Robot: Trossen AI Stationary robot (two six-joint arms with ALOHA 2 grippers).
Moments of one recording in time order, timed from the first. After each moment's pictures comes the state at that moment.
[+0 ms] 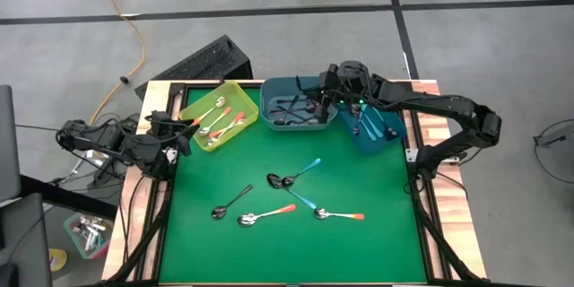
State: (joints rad) left arm -0.28 0.27 0.57 -0.94 -0.93 -0.85; right arm -0.43 1.41 1.13 -0.12 -0.08 -0.11
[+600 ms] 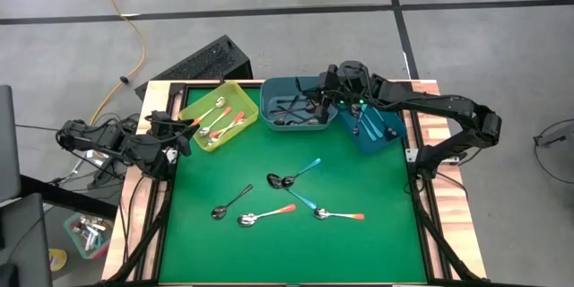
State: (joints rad) left arm -0.28 0.27 0.57 -0.94 -0.93 -0.85; right arm -0.43 1.41 1.13 -0.12 -0.10 -0.10
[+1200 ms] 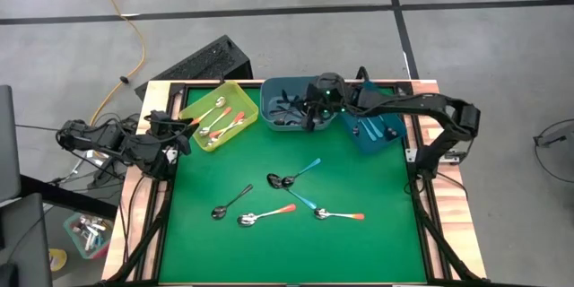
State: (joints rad) left arm -0.28 0.27 0.57 -0.94 -0.95 -0.87; right arm -0.39 1.60 1.13 -0.01 -0.06 -0.11
